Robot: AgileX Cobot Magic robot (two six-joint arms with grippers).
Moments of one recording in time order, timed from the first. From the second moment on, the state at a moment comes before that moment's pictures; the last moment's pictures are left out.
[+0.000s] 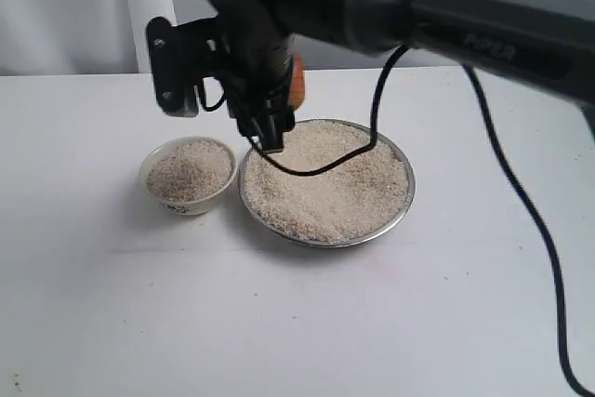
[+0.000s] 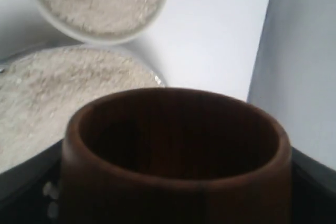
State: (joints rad) left arm -0.01 0.00 0.00 -0.04 0.35 0.04; right arm 0.81 2.10 -1.92 -0.43 1.00 -0.80
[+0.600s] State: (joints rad) left arm -0.01 0.00 0.00 -0.04 0.35 0.04; right arm 0.64 2.14 -1.87 -0.44 1.22 -0.82
